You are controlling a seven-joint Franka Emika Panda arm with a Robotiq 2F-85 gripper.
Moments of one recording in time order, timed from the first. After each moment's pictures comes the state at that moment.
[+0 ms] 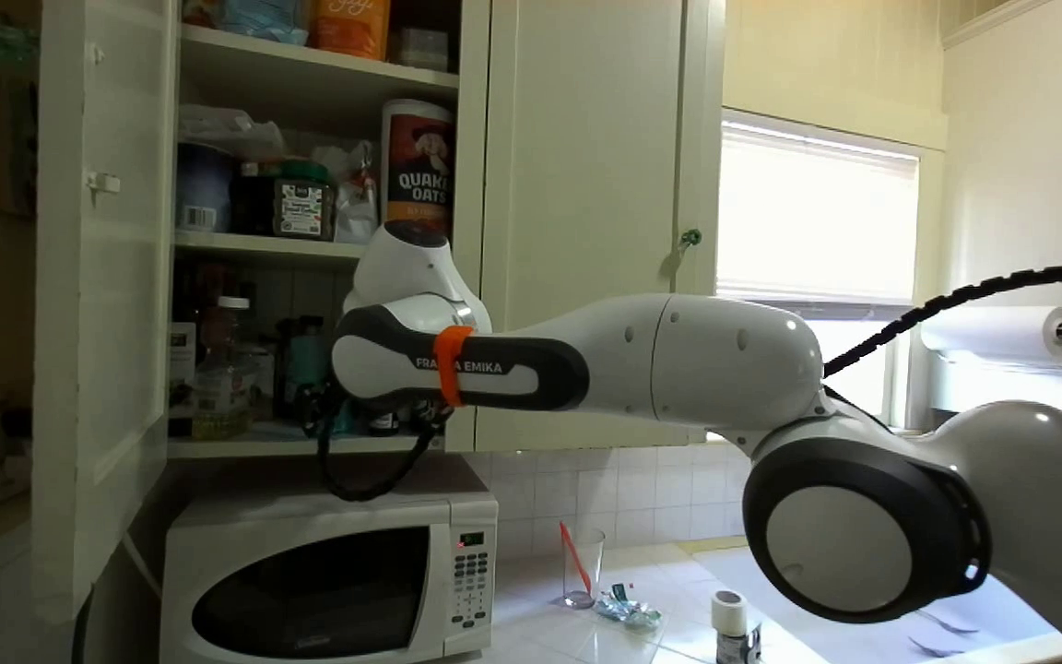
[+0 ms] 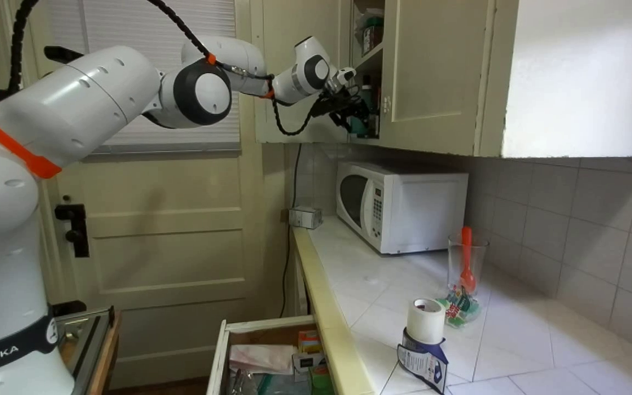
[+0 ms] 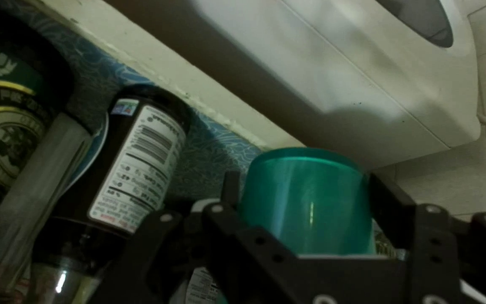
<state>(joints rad) 0.49 0.87 -0.07 -0.63 -0.24 2.24 0.05</state>
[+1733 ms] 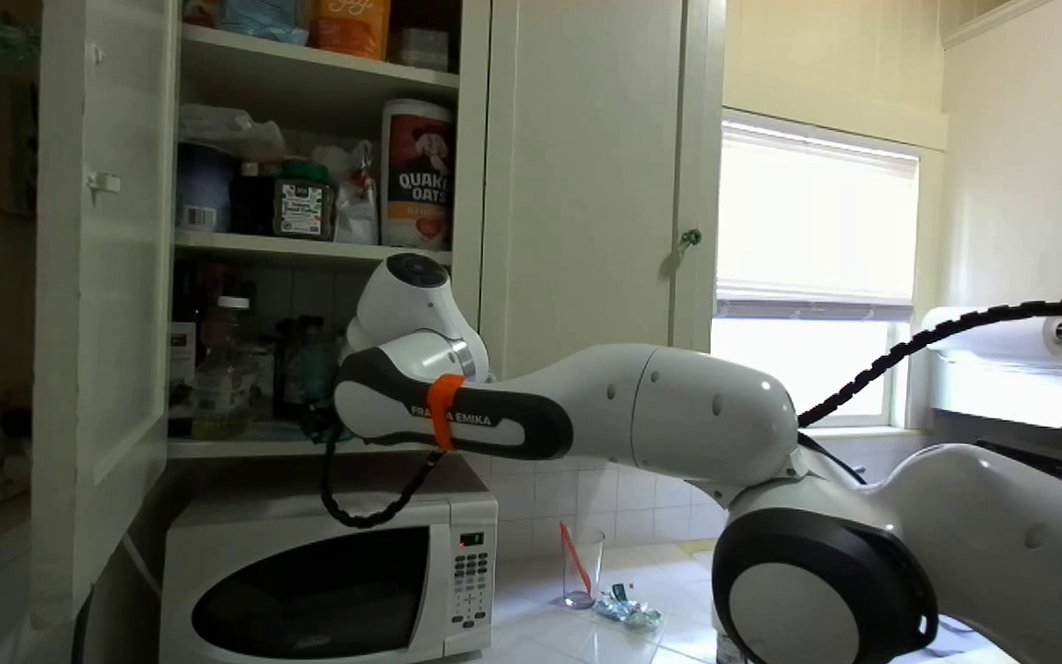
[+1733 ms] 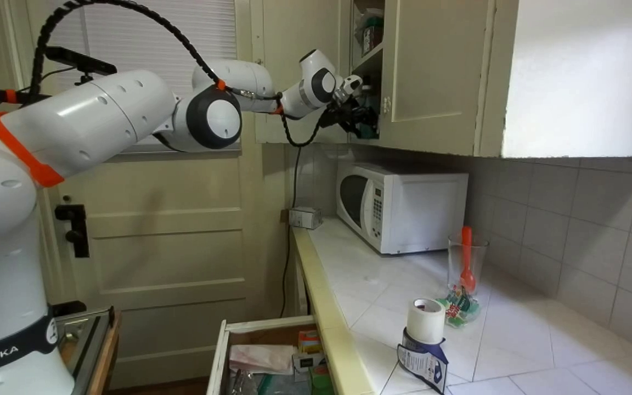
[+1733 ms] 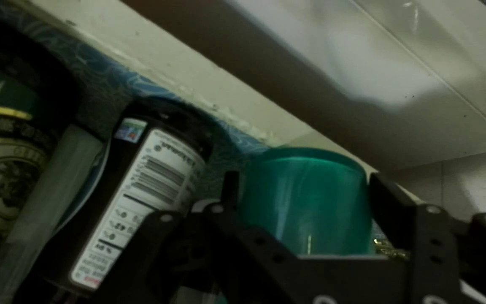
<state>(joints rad) 0.47 1.03 -0.11 -0.45 -0.24 2.29 0.09</state>
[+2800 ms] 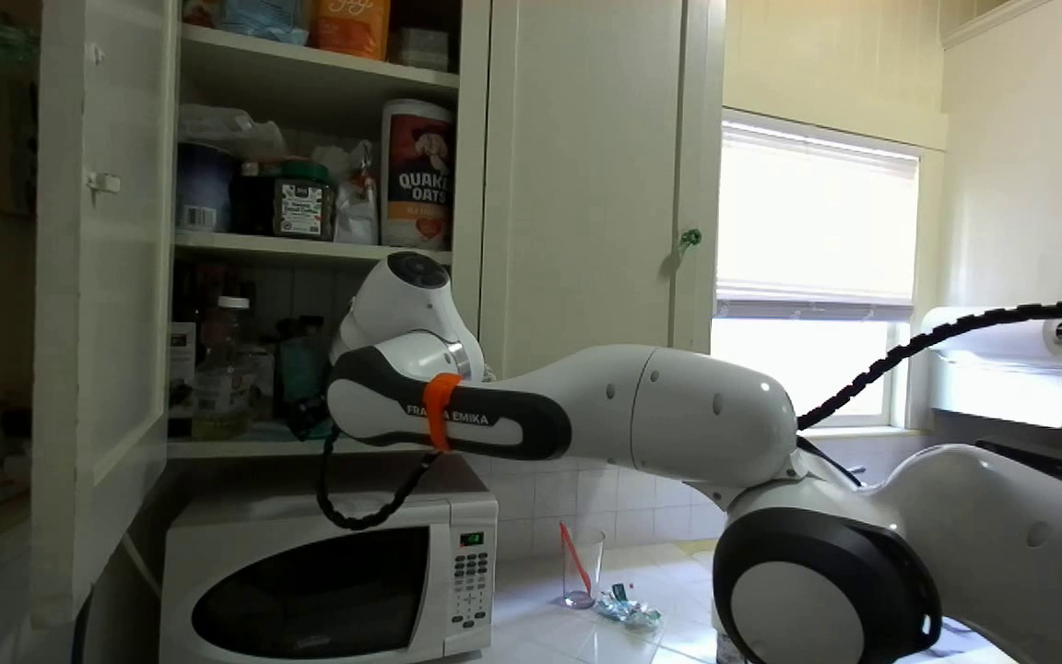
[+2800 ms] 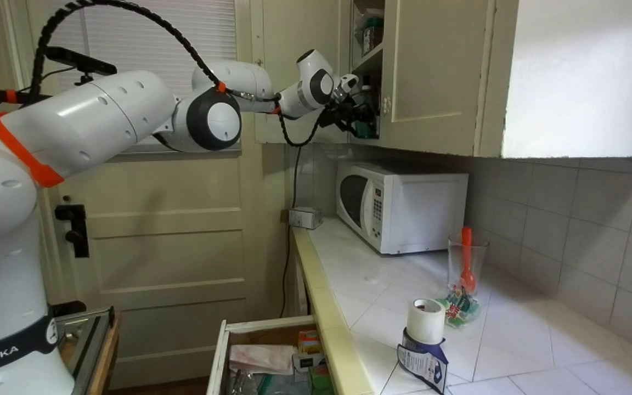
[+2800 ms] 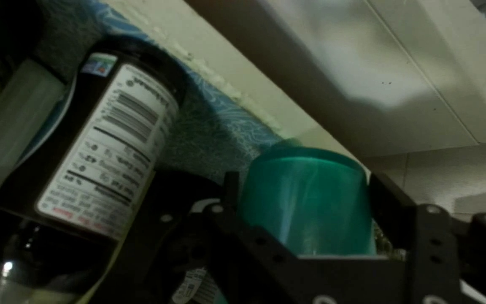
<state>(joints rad) 0.47 1.03 -0.07 -0.45 -0.24 2.35 -0.05</state>
